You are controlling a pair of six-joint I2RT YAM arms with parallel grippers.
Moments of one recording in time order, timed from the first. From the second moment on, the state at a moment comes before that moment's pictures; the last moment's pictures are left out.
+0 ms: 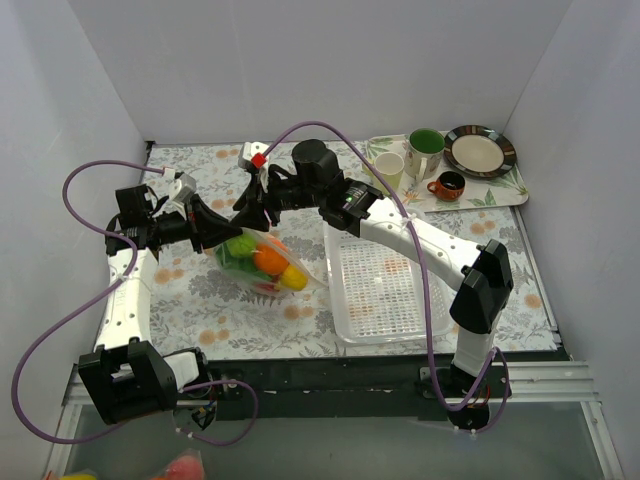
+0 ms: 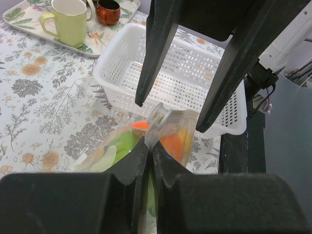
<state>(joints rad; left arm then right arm) 0.22 1.16 1.00 -0.57 1.47 0.48 0.96 1.83 1.77 -0.12 -0.64 -0.06</state>
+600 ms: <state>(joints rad) 0.23 1.16 1.00 -0.58 1.47 0.49 0.96 1.83 1.77 -0.13 -0.64 -0.06</state>
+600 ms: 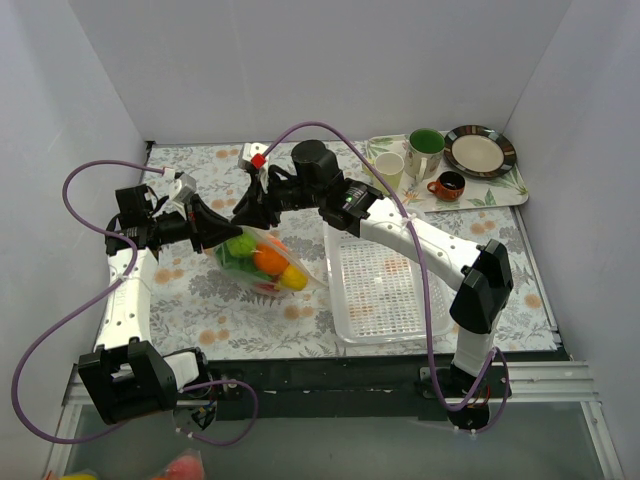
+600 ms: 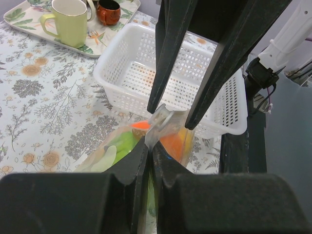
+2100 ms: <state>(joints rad) 0.22 1.24 1.08 -0.64 1.46 0.53 0.96 1.71 1.51 -0.05 -0.54 -0.10</state>
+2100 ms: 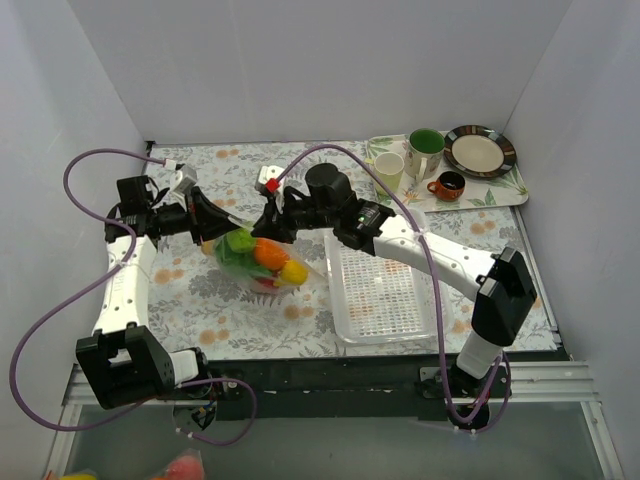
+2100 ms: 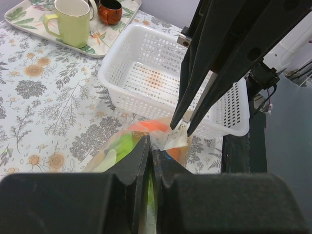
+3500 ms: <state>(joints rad) 0.50 1.44 1.29 -0.44 1.47 0.40 0.93 1.74 1.33 0.01 -0.12 -0.14</state>
